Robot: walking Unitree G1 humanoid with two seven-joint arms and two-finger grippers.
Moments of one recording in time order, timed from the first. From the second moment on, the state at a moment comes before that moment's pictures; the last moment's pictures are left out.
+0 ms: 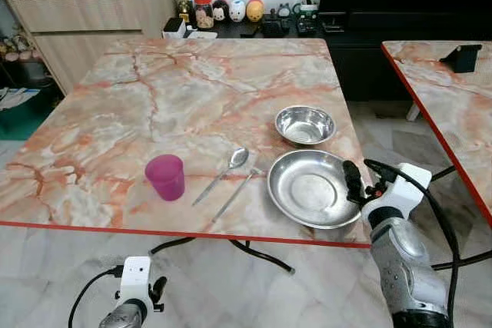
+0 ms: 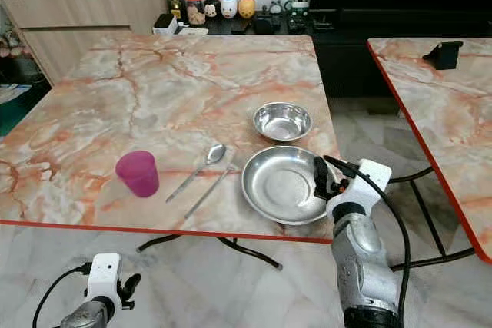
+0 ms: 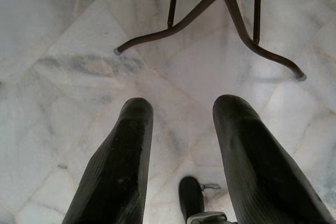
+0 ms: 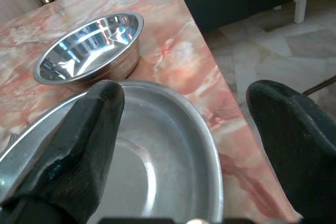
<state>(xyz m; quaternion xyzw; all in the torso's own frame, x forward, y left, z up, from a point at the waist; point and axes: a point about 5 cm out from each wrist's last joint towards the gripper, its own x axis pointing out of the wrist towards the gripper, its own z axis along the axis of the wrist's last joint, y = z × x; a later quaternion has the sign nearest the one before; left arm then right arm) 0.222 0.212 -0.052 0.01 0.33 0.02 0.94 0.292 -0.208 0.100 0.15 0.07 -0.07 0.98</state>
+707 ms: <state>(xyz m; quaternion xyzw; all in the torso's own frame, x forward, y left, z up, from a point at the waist) 0.224 0.213 -0.051 0.02 0.33 0.02 0.94 0.306 -0.214 0.094 0.18 0.12 -0.05 0.97</state>
